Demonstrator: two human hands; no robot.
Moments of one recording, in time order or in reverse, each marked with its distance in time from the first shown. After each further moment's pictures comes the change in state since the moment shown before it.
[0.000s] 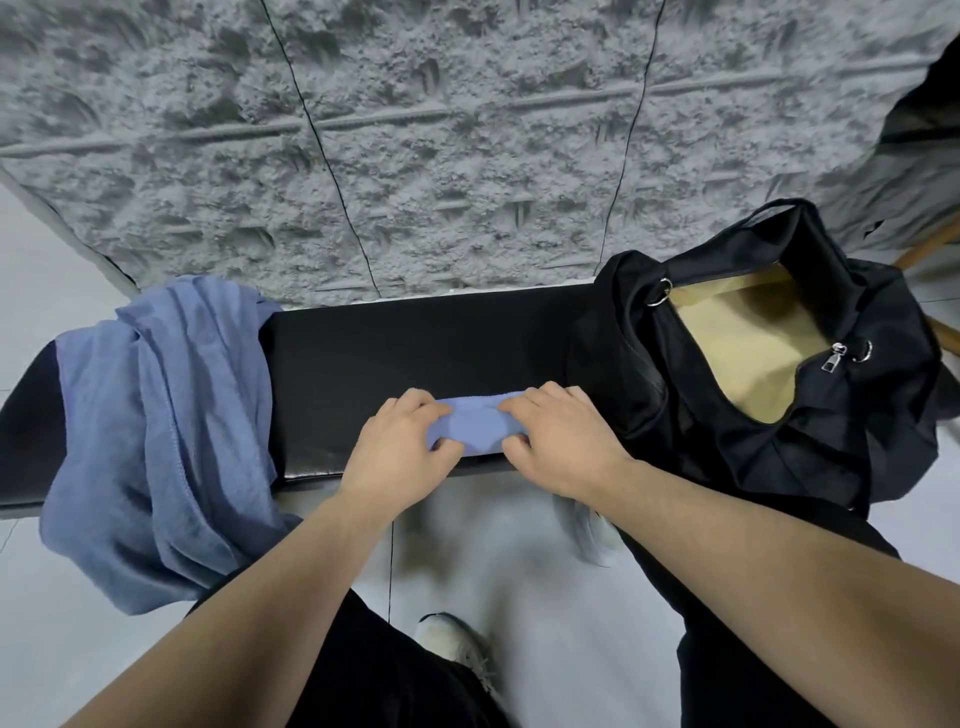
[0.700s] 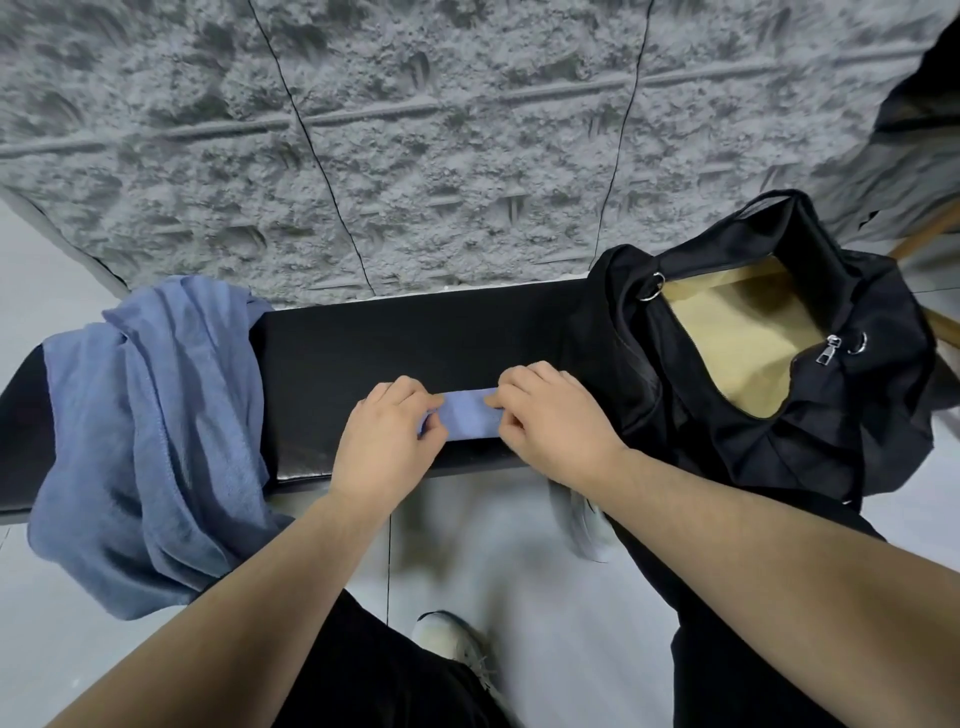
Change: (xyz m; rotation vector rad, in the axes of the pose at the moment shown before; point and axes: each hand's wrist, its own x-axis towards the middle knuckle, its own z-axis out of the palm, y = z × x) left_hand 0.008 -0.009 0.007 0.068 0.295 0.177; right_hand 0.008 0.006 0.003 -0.056 0.283 -0.151
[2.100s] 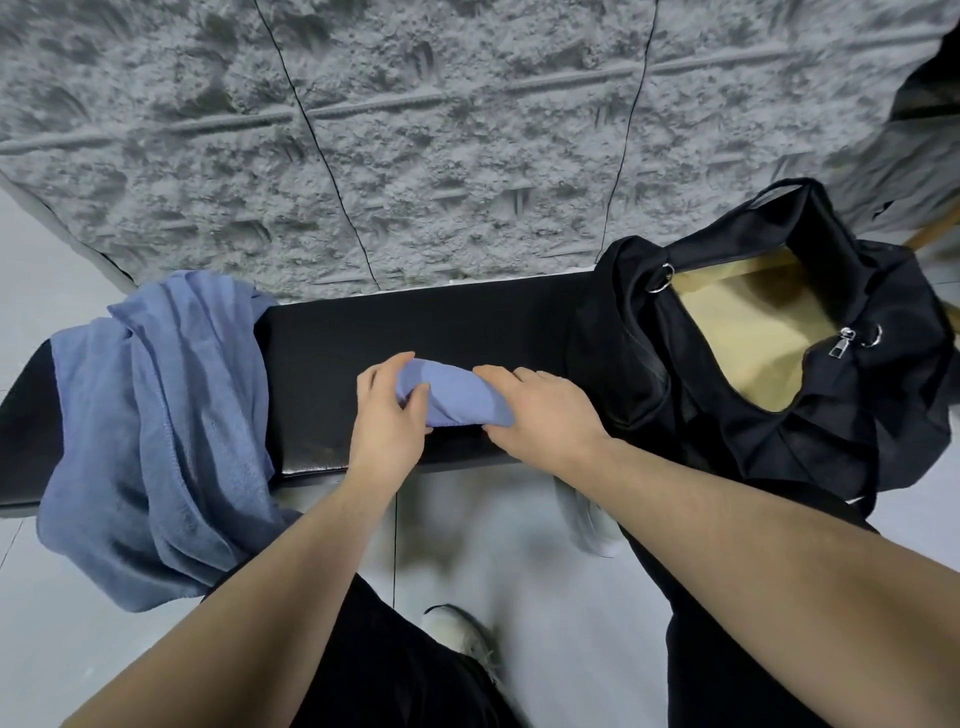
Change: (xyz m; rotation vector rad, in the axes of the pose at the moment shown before) left_hand 0.008 0.007 -0.001 -0.658 -0.020 -0.580; right_hand 0.015 -0.011 0.009 0.061 -0.243 0.216
